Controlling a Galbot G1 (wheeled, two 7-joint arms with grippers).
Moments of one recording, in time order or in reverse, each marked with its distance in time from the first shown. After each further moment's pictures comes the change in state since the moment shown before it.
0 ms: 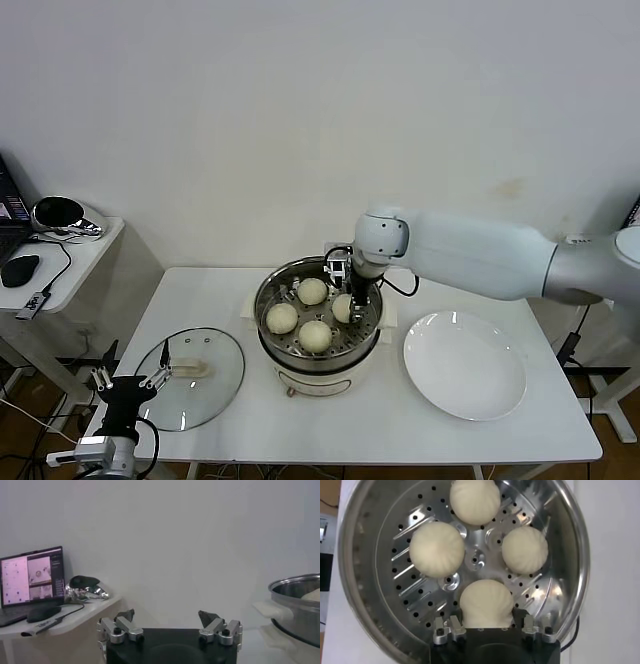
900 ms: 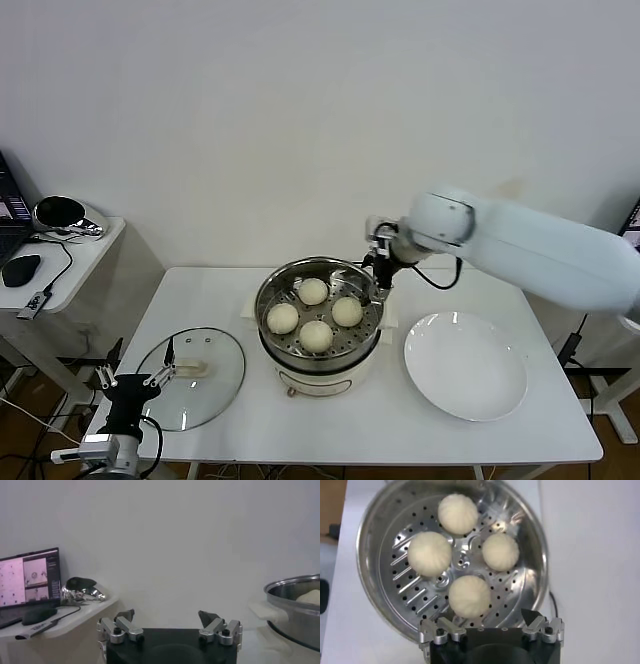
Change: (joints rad) left arm -0.008 0.002 0.017 0.000 0.007 0.007 0.002; right arm -0.091 -0.355 0.269 0.273 0.092 0.104 0.172
